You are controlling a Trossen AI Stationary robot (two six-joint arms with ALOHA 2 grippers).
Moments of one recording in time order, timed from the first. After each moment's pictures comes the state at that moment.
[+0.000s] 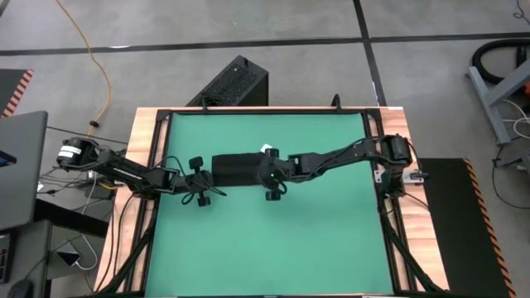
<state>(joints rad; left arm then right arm) -0.08 1.17 0.16 0.15 -0.43 -0.05 -0.01 1.85 1.27 -0.22 0.23 -0.20</state>
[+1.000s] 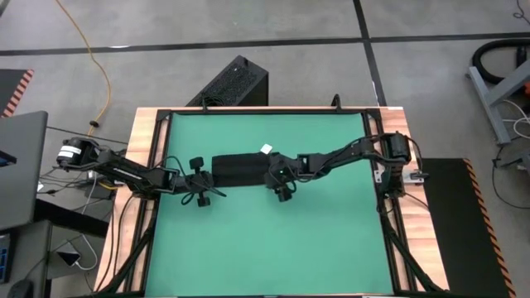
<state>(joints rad) -0.08 1.17 0.16 0.15 -0.43 -0.02 -0.08 1.85 1.03 0.05 0.03 -0.47</state>
